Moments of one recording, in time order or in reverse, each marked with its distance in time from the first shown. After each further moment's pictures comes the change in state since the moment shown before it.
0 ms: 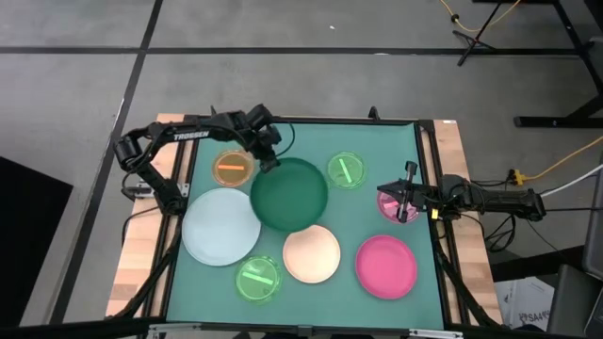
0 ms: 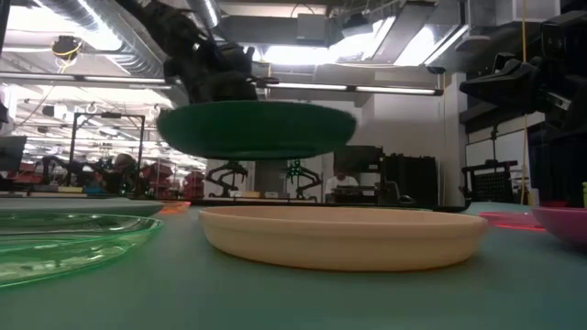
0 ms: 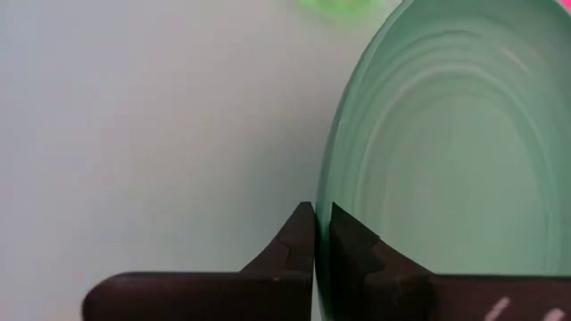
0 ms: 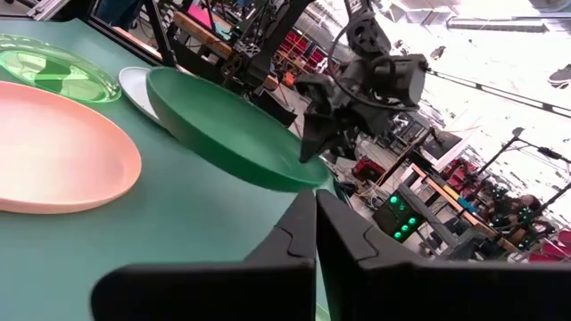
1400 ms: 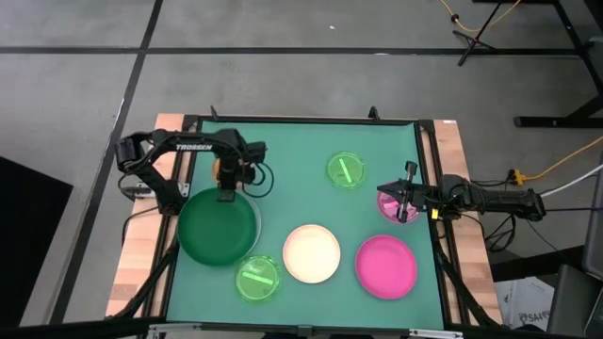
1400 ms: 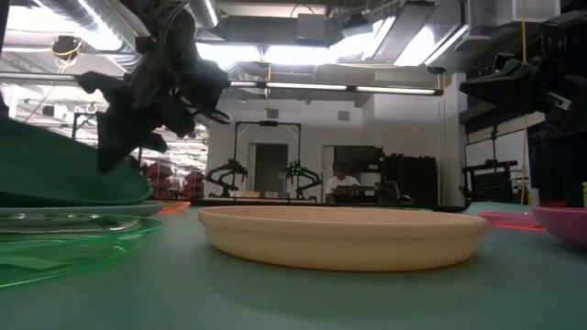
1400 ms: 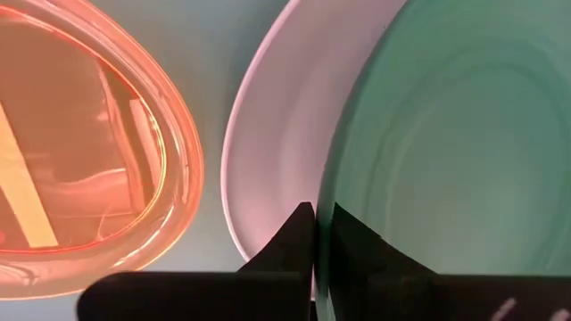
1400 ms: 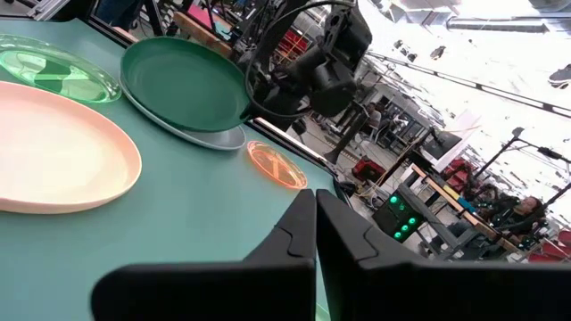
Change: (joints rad) left arm -0.168 0.000 -0.095 -0.673 -0.289 0.344; right arm 0.000 0.000 0.000 0.000 0.000 0.000
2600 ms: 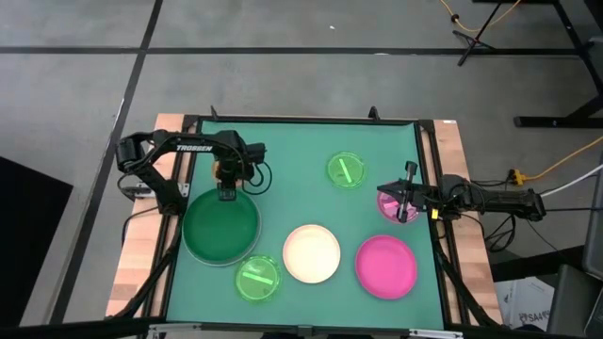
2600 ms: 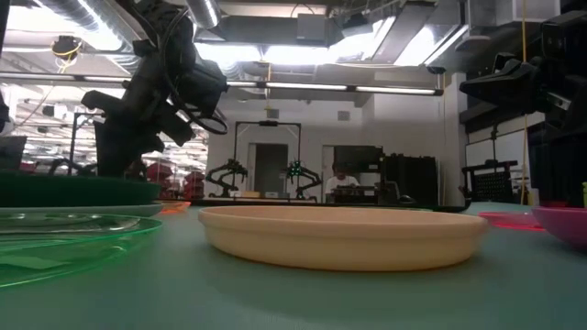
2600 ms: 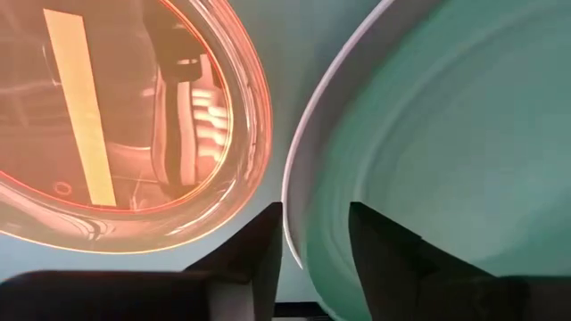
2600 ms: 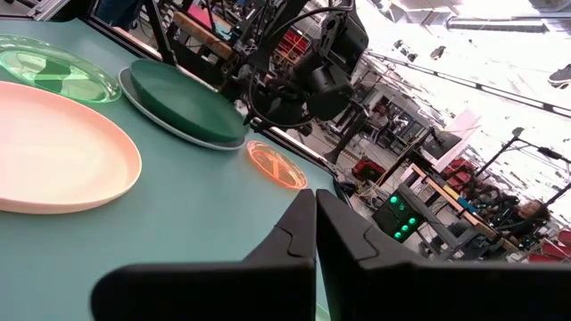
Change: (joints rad) left arm 0.002 0.000 -0.020 0.029 -0.127 -0.085; right arm 0.000 0.000 0.000 0.000 0.000 0.000
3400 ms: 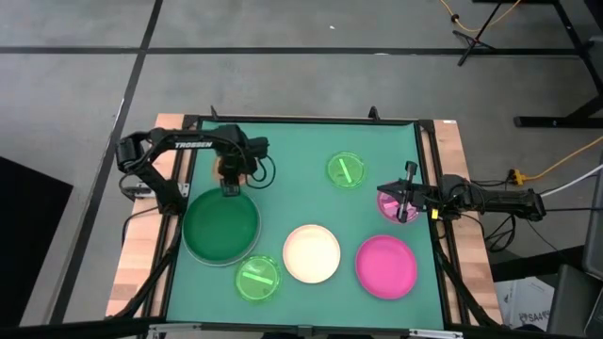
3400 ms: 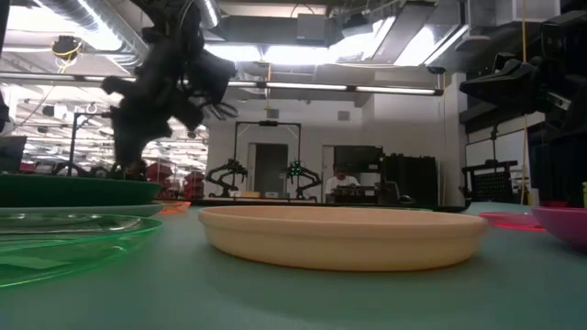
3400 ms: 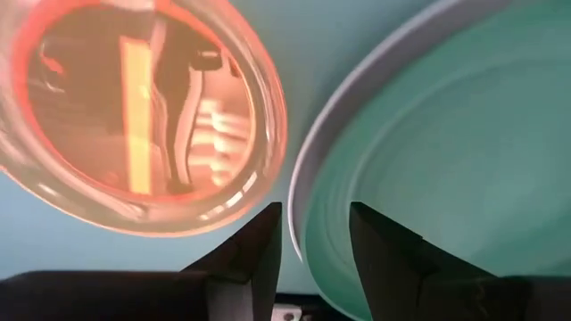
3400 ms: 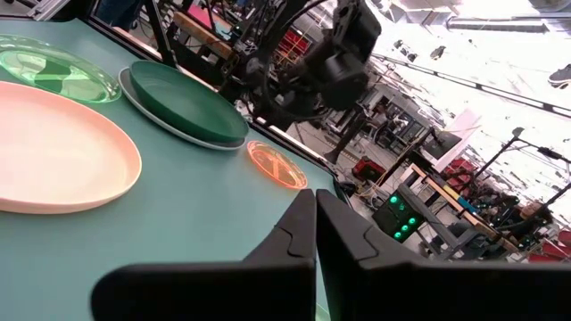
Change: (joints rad) left arm 0.000 0.001 0.127 -0.075 -0.009 -0.059; right arm 0.000 0.000 0.000 0.001 0.000 0.001
